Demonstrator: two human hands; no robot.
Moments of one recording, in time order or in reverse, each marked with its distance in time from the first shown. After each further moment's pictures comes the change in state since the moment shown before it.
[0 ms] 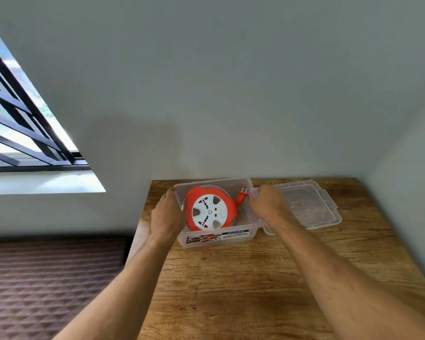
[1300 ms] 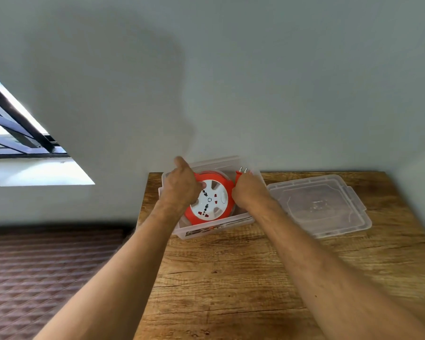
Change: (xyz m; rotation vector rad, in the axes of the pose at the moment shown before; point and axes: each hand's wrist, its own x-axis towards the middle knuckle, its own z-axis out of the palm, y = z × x) left_hand 0.107 0.015 0.017 -0.030 -0.240 0.022; right_hand 0.058 -0.065 0.069 -0.216 -0.140 -0.028
